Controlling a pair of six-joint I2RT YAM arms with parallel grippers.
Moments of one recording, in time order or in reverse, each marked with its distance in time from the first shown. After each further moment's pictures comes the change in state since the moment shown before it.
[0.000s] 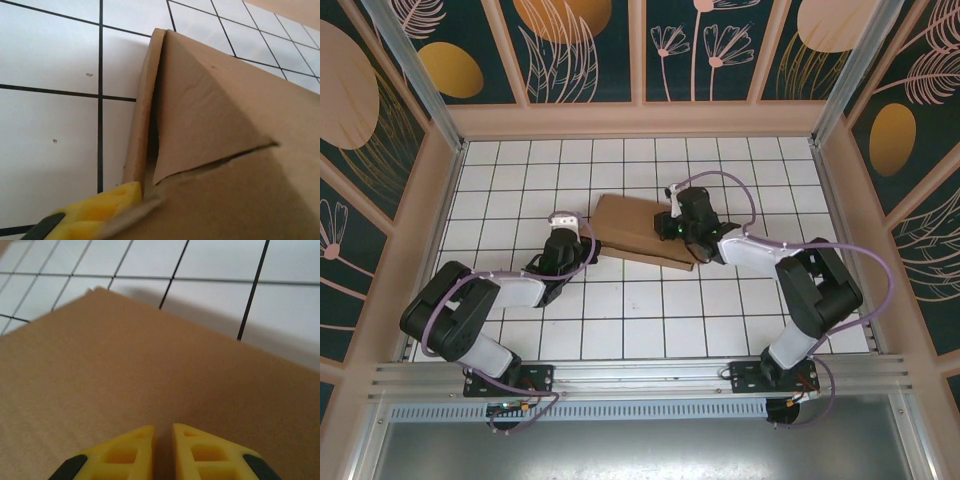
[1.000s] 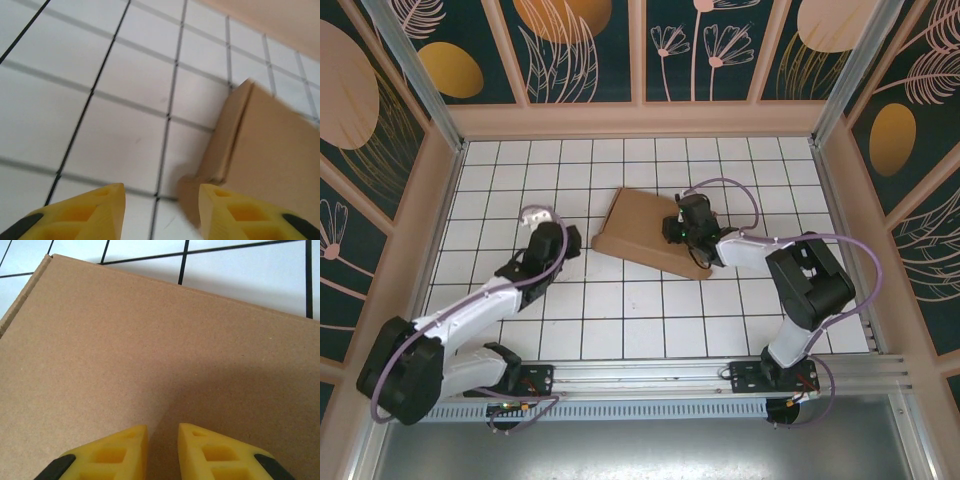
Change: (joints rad) left arm -0.003 -0.334 0.143 -0.564 -0.229 -0.147; right arm -0.015 0.057 -0.045 0.034 0.156 0.090
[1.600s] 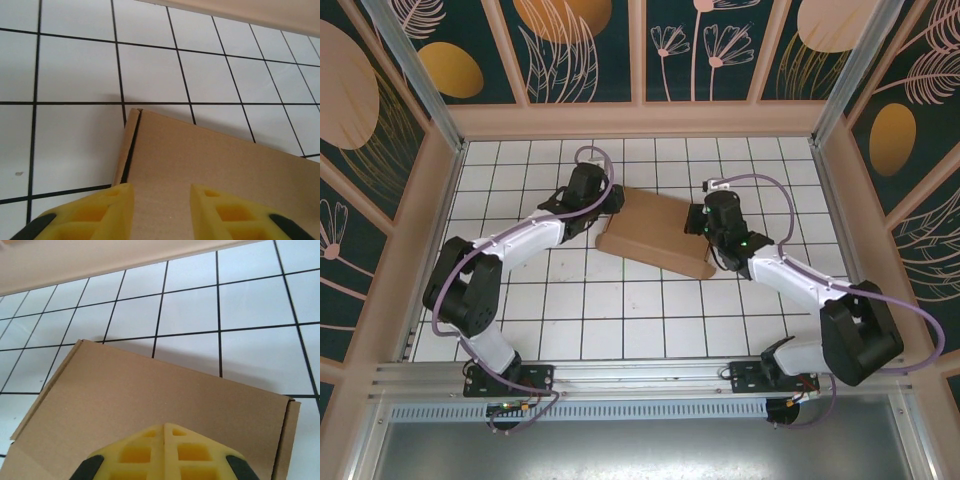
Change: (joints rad) left arm 0.013 0.509 0.546 -0.079 0.312 0.181; right arm -0.048 -0.364 -0.080 -0.103 0.099 -0.026
